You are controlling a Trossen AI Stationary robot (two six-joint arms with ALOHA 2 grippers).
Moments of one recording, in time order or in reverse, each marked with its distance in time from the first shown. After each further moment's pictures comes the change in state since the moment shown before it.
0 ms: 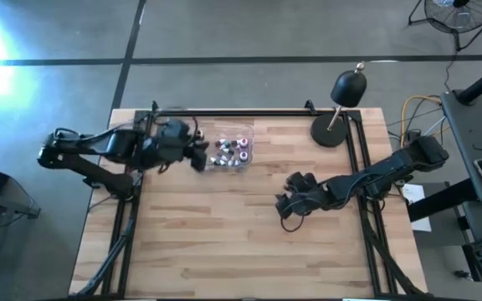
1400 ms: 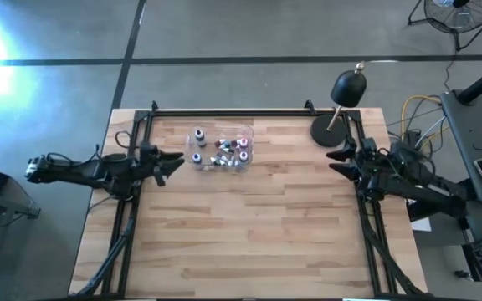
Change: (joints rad) left arm 0.009 -0.833 -1.130 0.869 0.187 0.133; right arm -0.614 -1.372 -0.384 0.069 -0.767 -0.596
